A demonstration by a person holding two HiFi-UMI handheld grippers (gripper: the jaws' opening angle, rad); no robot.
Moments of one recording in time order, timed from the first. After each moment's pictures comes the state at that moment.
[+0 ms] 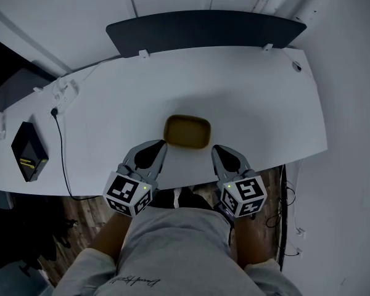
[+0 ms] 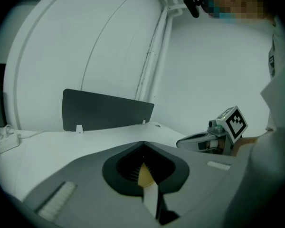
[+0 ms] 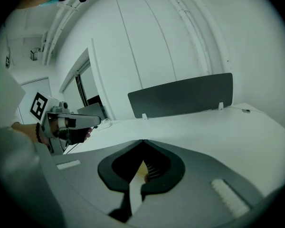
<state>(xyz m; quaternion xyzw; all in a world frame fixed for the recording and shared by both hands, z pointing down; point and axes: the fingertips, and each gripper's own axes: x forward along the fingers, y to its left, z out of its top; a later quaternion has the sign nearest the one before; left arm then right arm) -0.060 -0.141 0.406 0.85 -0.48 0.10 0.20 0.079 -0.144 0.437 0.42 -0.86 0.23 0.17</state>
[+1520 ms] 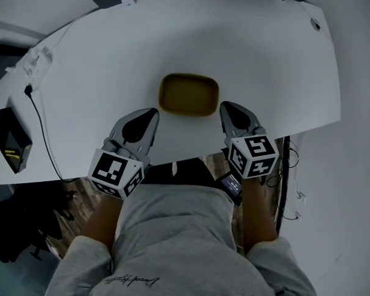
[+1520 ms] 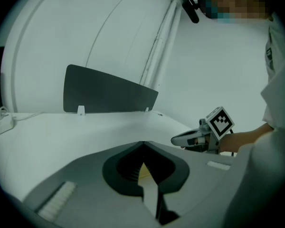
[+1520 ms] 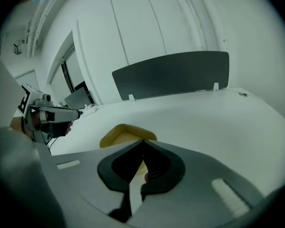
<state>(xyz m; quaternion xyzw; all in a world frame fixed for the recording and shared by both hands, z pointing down) -0.077 -0.153 0.481 0.84 -0.46 0.13 0.25 0.091 -0.180 0.536 0.44 -0.82 0.27 0.25</state>
